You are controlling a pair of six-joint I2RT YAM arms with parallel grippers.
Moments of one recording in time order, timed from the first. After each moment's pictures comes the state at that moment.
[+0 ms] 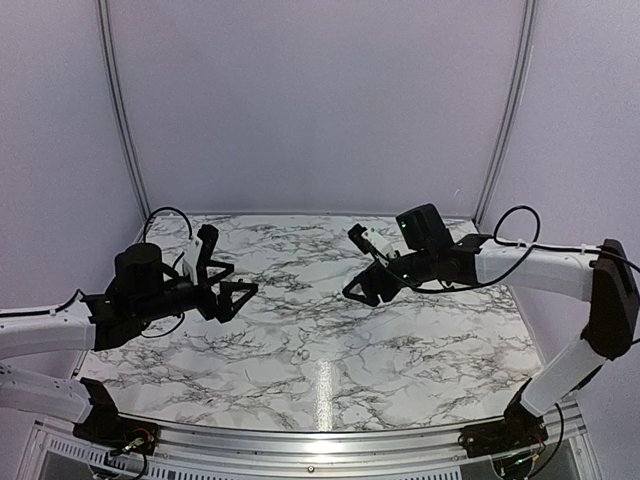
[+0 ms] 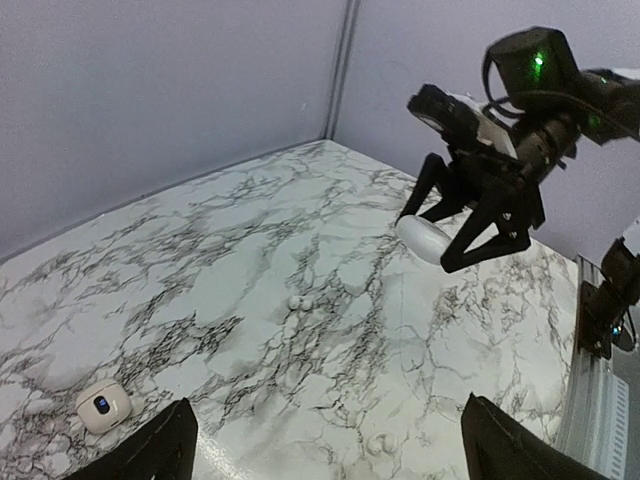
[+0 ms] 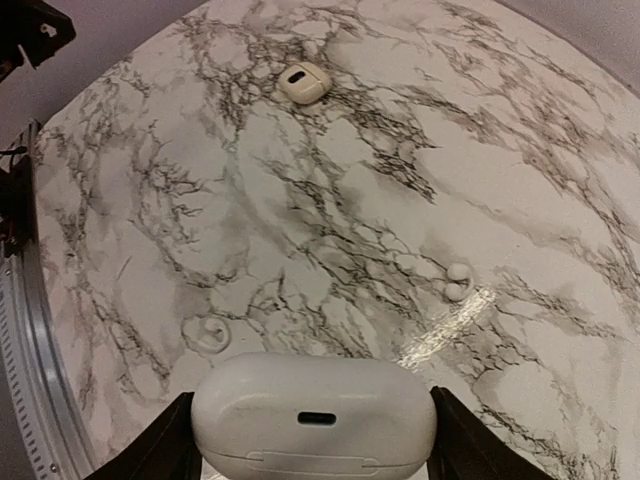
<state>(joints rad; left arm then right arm) -0.72 1.07 0.52 0.33 0.18 -0.17 0.68 1.54 1.05 -0.25 -0.33 -0.03</state>
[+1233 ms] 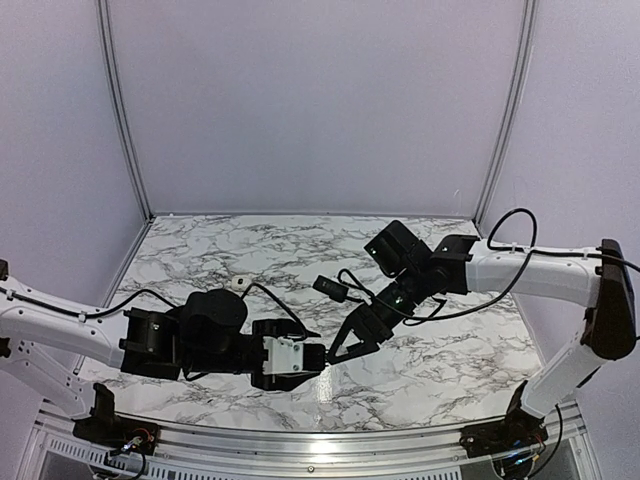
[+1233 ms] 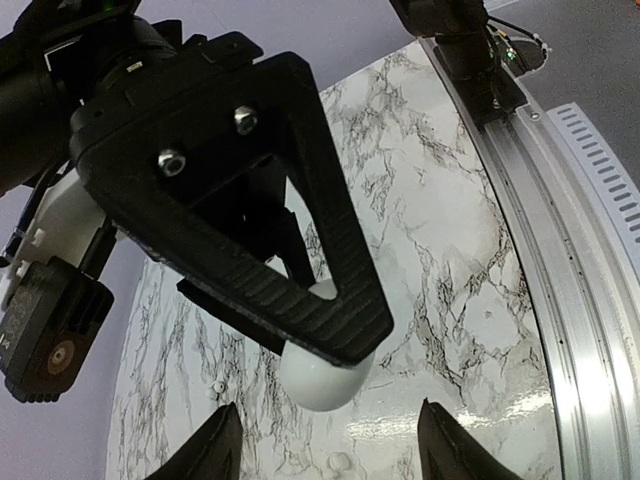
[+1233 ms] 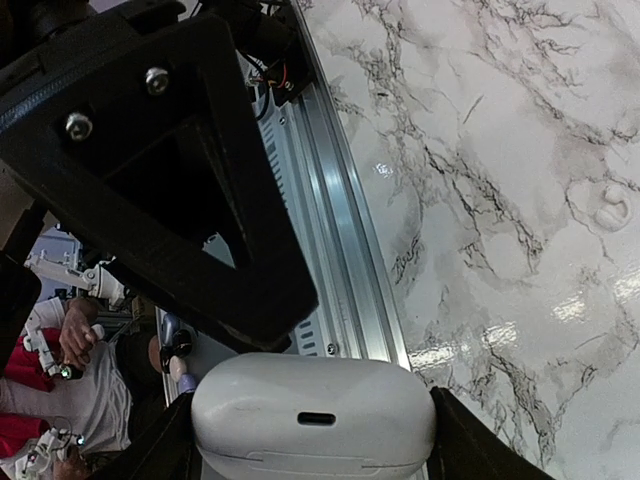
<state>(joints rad) -1.32 1.32 0.77 0.11 -0.07 0.62 0.90 1.54 1.15 -0.63 -0.89 0.14</state>
